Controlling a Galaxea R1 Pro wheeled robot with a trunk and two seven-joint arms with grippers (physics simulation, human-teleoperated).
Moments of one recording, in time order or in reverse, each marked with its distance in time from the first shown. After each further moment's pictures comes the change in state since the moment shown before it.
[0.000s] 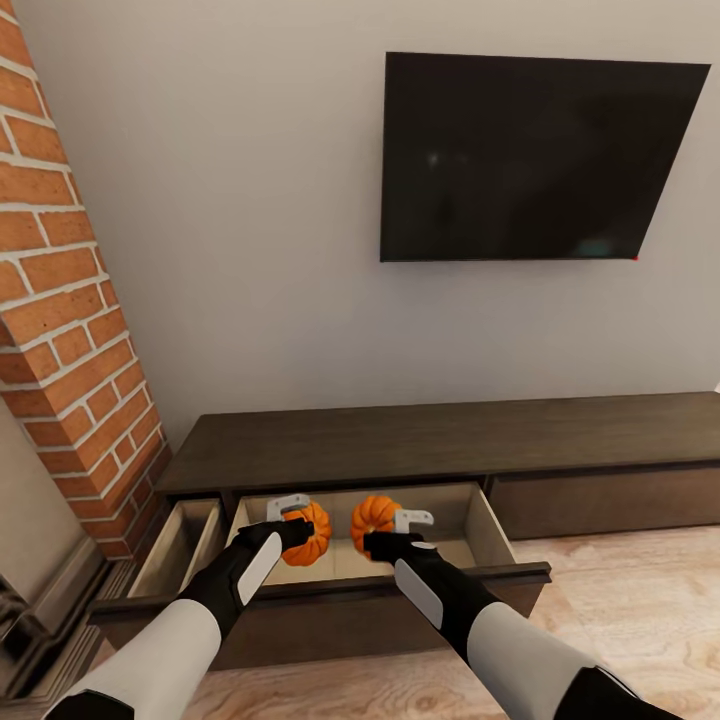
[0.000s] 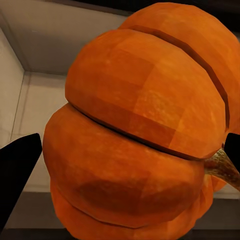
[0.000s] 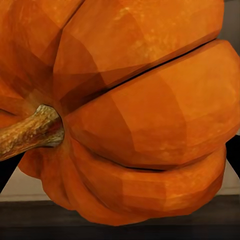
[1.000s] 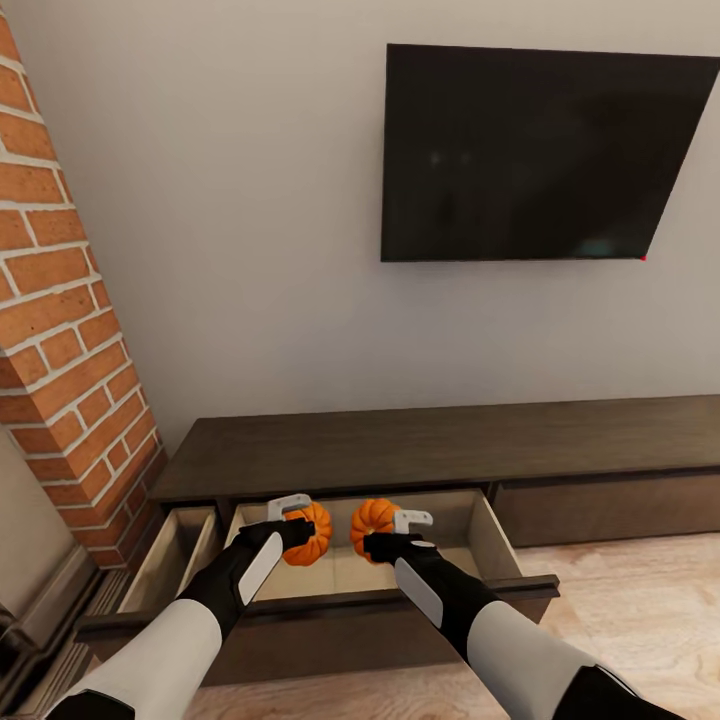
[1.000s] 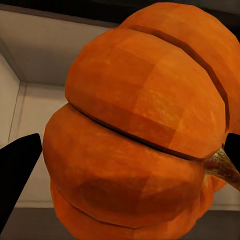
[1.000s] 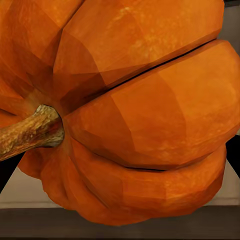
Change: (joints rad) left arm 0.000 -0.002 -0.004 -0.004 -0.006 0.005 0.000; right arm -0.003 0.000 0.000 0.000 0.001 0.028 -0.001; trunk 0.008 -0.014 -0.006
